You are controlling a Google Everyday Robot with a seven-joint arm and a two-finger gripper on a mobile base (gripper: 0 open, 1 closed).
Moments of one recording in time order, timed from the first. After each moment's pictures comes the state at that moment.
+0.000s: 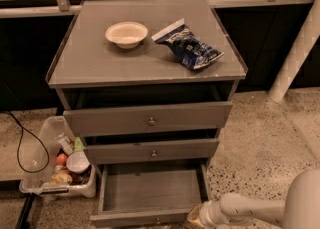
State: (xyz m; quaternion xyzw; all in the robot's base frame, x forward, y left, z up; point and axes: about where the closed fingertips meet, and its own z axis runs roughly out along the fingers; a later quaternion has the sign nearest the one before) arm 0.425 -0.167 0.201 -0.52 0.80 0.18 0.22
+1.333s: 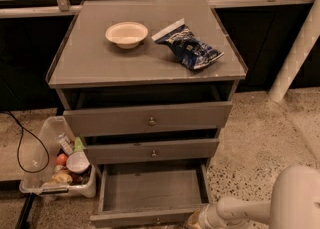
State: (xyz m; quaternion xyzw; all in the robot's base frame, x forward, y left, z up) arm 0.420 -0.172 0.166 -0.53 0.81 0.16 0.20
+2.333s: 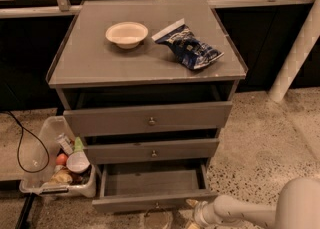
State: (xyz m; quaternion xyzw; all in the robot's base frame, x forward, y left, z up) arm 0.445 -0.149 0.157 -0.54 0.78 0.17 0.25
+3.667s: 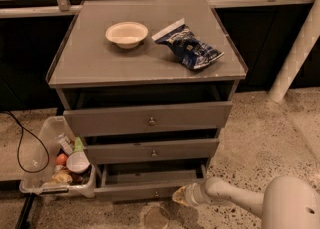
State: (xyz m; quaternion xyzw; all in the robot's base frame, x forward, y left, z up) arm 0.528 -0.112 0.165 -0.58 0.73 0.18 0.30
